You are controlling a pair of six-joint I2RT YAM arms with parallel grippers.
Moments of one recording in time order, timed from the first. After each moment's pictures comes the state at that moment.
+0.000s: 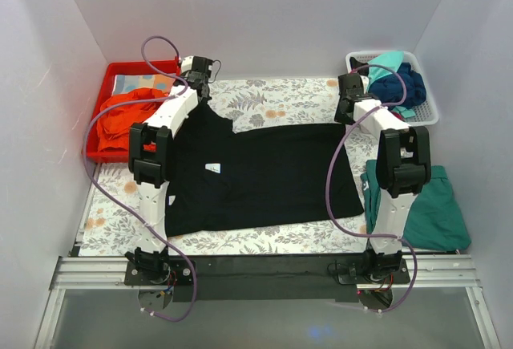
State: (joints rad) left arm -0.25 2.25 1.98 -0.61 -0.48 -0.51; right arm 0.16 2.03 1.52 -0.44 0.29 0.35
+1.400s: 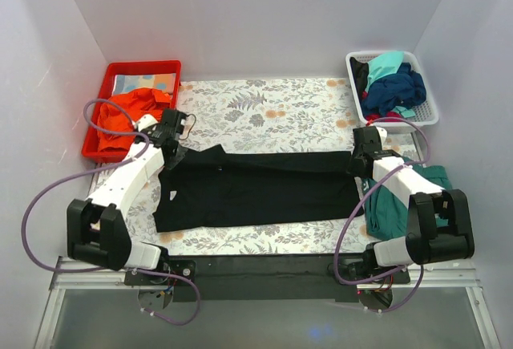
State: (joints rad) left arm -0.25 1.42 1.12 -0.80 -0.47 -0.99; right arm 0.16 1.39 0.77 -0.38 0.27 0.44
